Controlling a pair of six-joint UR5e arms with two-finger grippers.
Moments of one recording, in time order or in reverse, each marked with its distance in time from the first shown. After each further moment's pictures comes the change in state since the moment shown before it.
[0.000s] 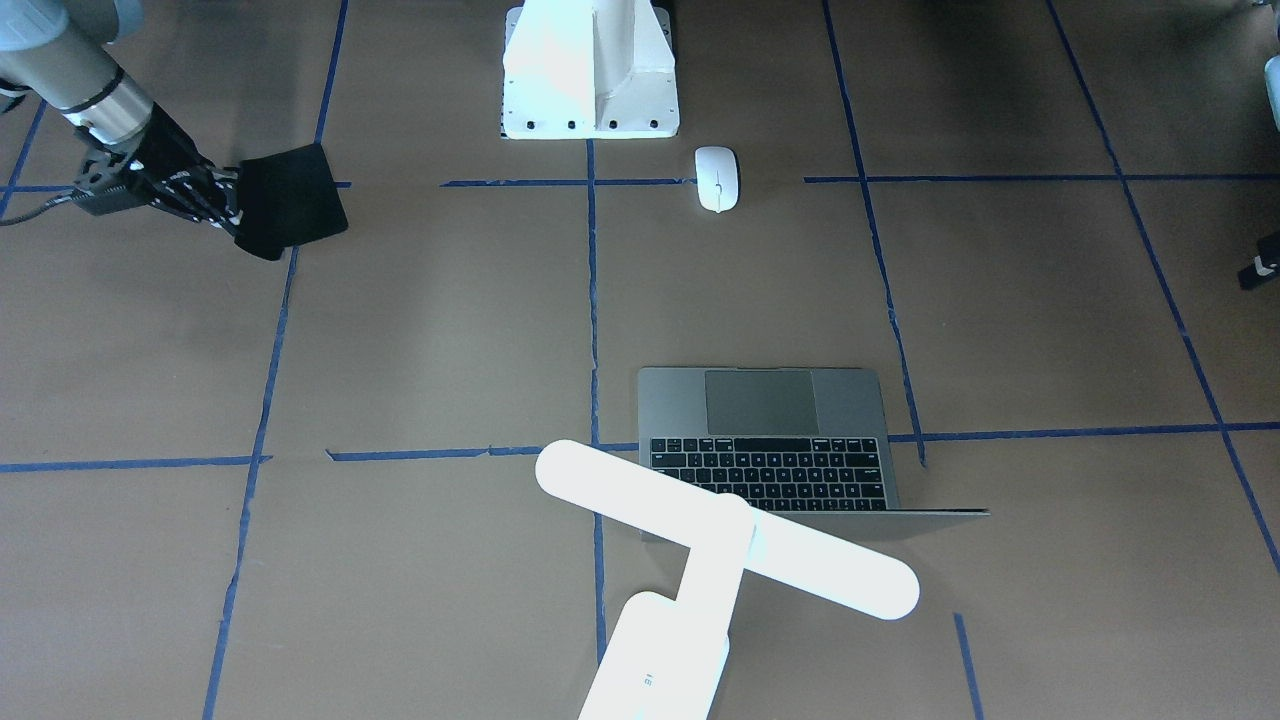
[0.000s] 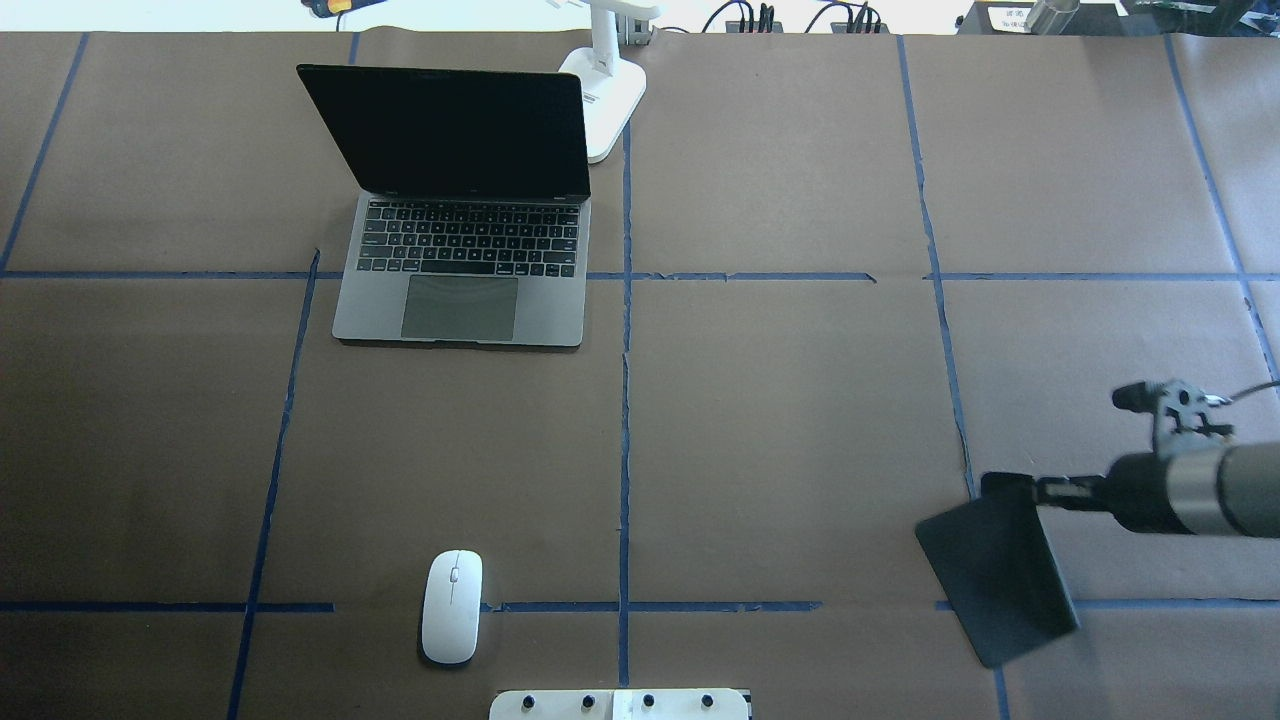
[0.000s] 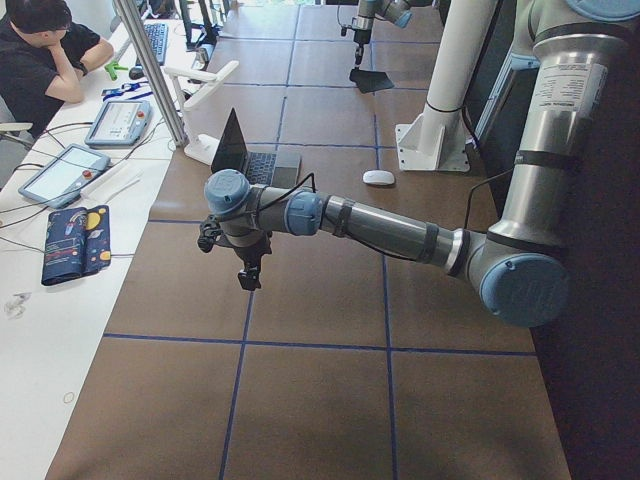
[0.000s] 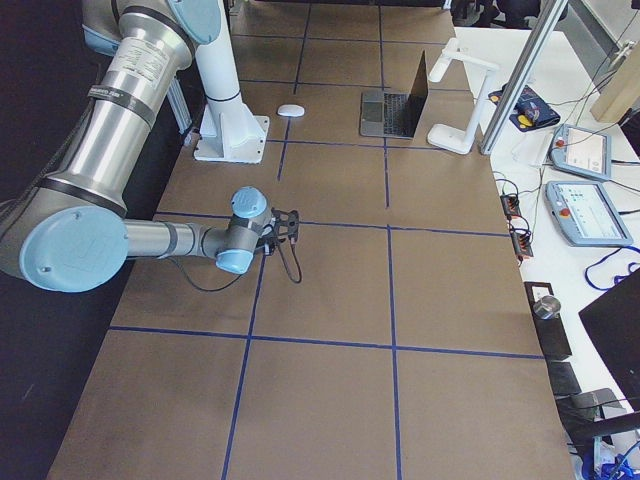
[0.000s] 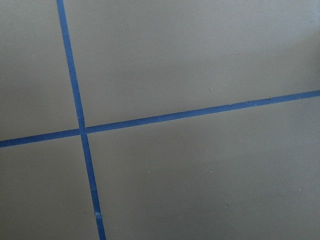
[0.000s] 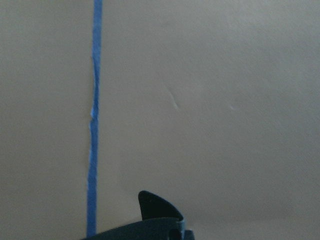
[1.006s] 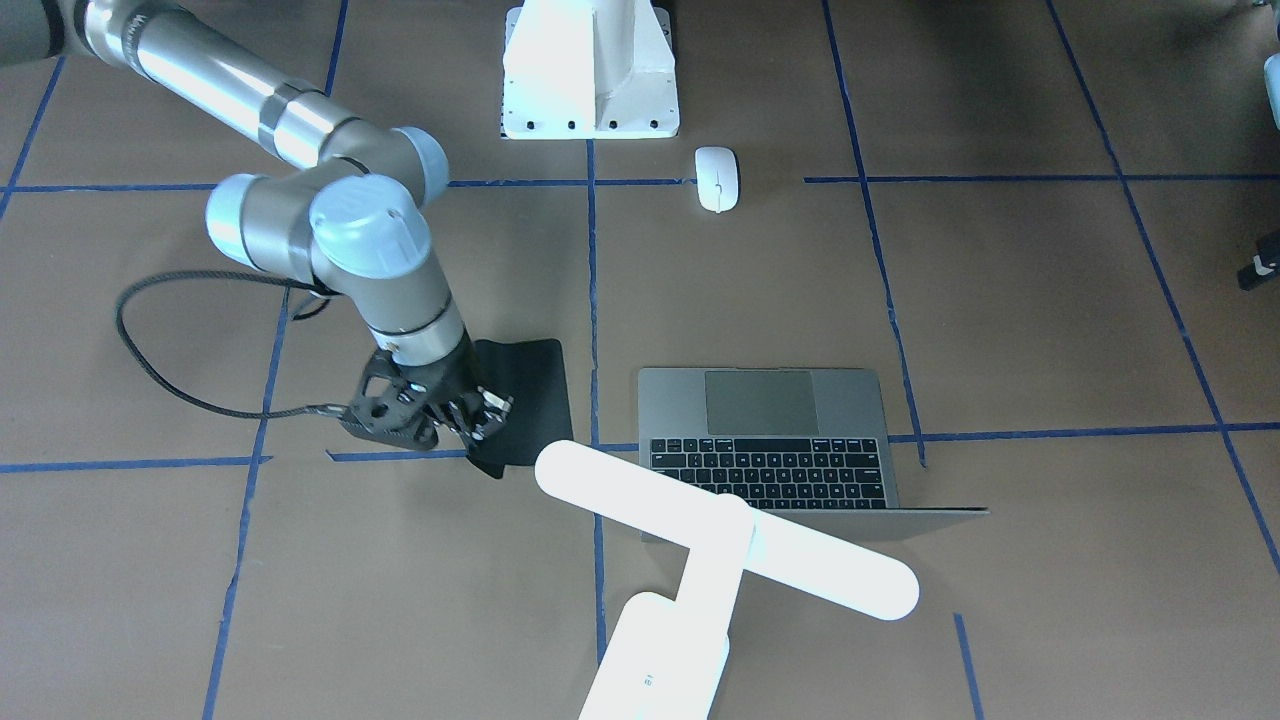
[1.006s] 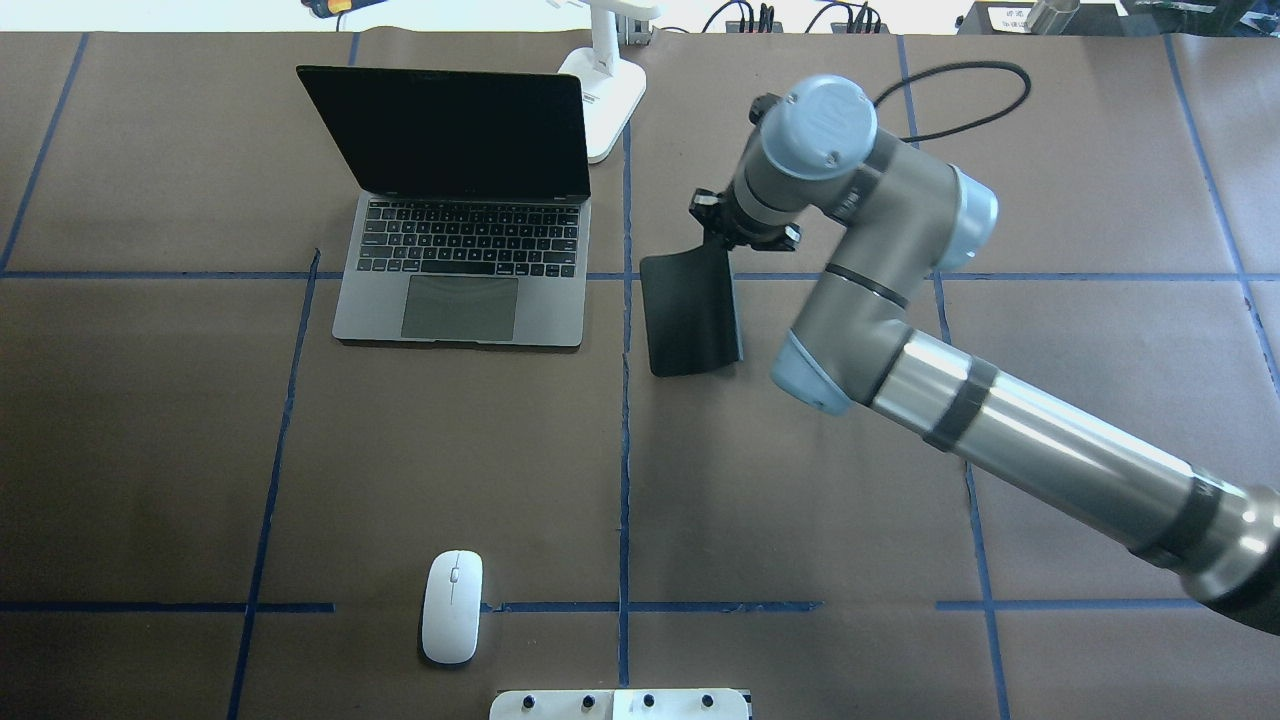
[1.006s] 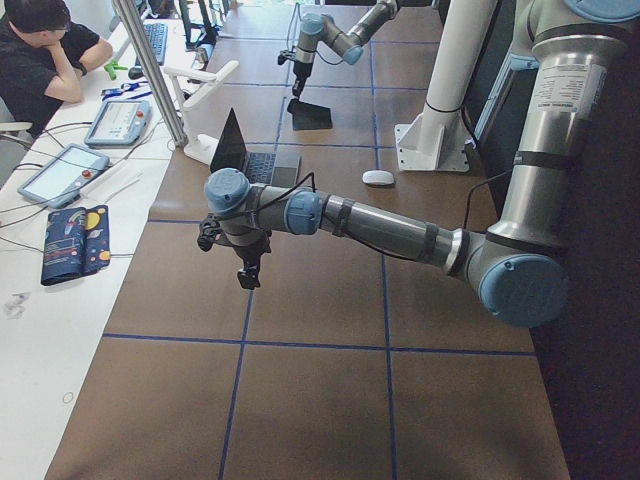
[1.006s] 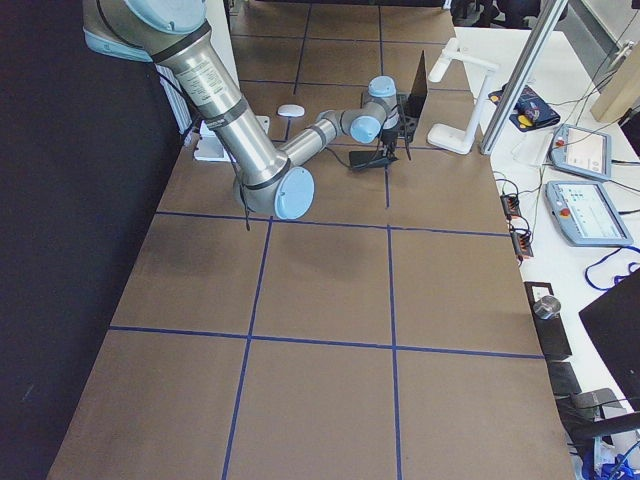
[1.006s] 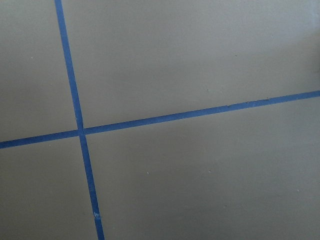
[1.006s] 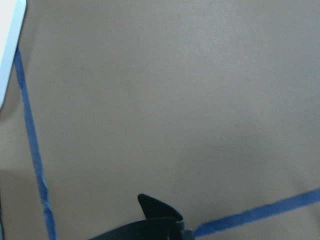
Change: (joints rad) left arm 0.000 -0.001 -0.008 0.000 -0.001 -0.002; right arm 0.158 1.032 -0.609 -0.592 -0.014 0.135
